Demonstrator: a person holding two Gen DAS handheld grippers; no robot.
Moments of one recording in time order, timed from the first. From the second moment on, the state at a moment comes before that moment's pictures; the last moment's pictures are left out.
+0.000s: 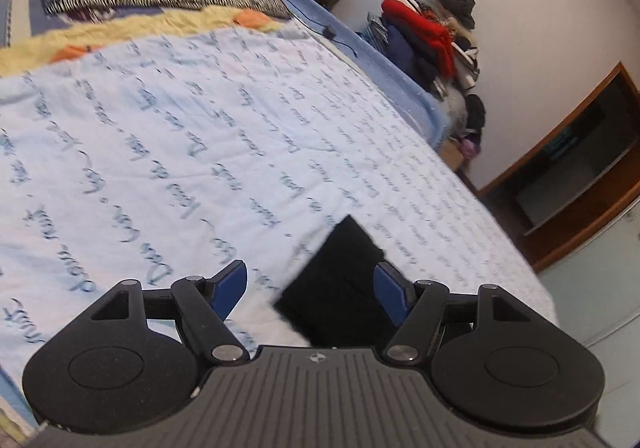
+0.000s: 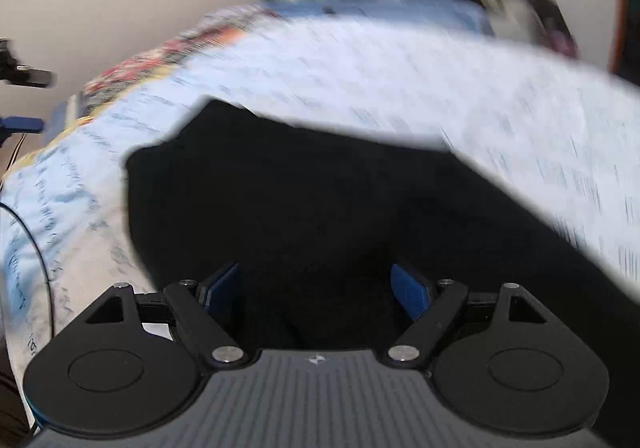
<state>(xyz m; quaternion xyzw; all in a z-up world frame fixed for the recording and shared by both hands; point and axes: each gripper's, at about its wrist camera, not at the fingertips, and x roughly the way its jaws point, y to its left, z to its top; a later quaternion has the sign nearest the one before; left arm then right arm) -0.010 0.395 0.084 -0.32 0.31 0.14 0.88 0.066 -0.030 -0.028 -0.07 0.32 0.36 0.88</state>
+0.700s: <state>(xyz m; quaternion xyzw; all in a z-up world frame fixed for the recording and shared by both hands) -0.030 0.419 0.027 -0.36 0.33 0.14 0.86 0.030 0.194 -0.062 -0.40 0.12 0.42 0.80</state>
